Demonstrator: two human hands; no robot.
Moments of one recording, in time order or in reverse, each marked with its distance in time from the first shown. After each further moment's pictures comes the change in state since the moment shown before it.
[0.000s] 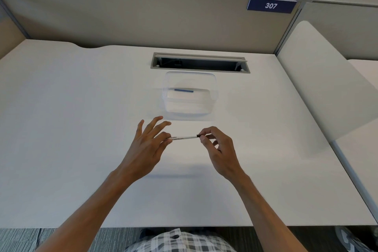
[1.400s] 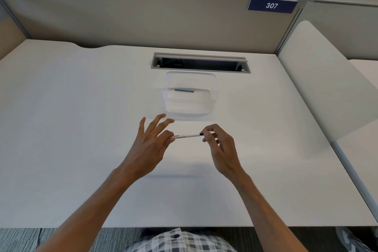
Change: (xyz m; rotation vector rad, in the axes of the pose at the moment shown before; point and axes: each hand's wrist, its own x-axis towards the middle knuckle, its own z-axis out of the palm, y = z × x) left_hand 0.006 0.006 -0.003 0.051 0.000 0.042; right_hand 0.003 -0.001 0.001 -0.026 0.044 0.014
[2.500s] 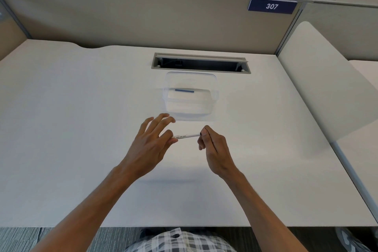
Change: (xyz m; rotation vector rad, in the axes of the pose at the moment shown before) left_hand 0.006 0.004 -0.010 0.153 0.072 0.135; right_hand 0.002 -0.004 0.013 0.067 -0.083 -0.054
